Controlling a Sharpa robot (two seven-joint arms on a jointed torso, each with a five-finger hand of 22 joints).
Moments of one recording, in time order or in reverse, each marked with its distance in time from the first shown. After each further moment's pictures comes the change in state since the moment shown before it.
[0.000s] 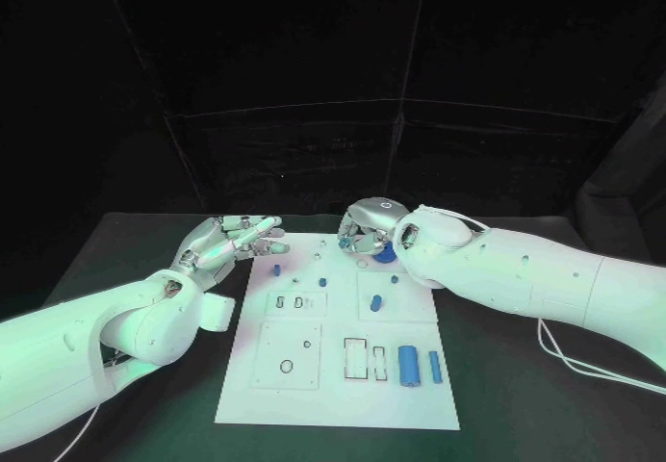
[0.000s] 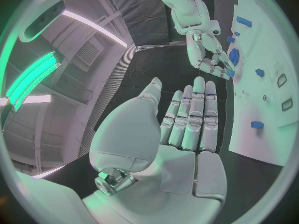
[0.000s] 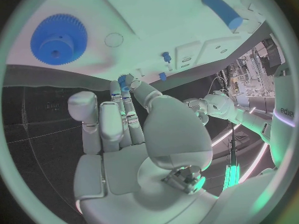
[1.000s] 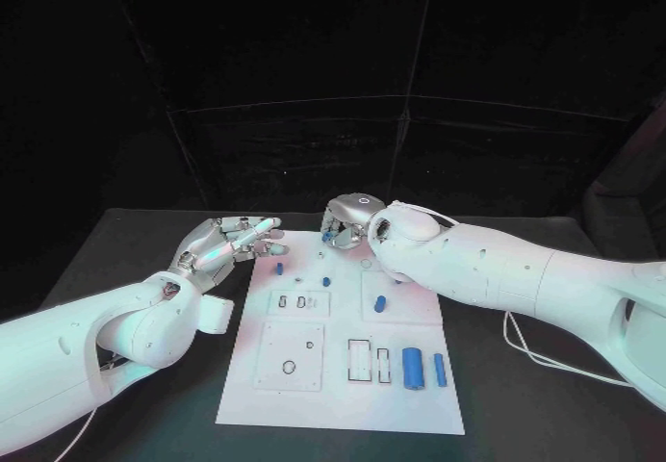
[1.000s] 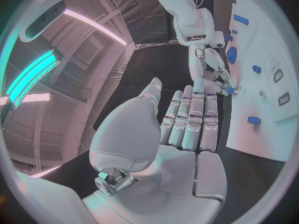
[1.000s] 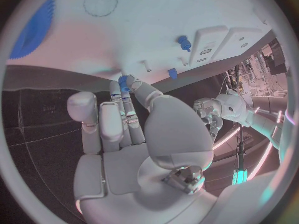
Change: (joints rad) left arm 0.007 -0.003 0.000 0.011 0.001 0.000 -0.001; left_hand 0.000 0.000 0.000 0.000 0.000 0.000 0.000 0.000 0.000 0.000 0.000 0.000 0.000 0.000 0.000 0.000 0.001 0.000 0.000 0.000 0.000 0.000; right arm 0.013 0.149 0.001 -0.158 0.004 0.009 -0.032; right_hand -0.014 -0.023 0.032 0.027 -0.001 -0.011 0.008 -0.017 0.002 -0.027 0.012 -0.004 -0.003 0.000 0.000 0.005 -0.006 0.000 -0.004 0.004 0.004 0.000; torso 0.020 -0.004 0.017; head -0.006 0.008
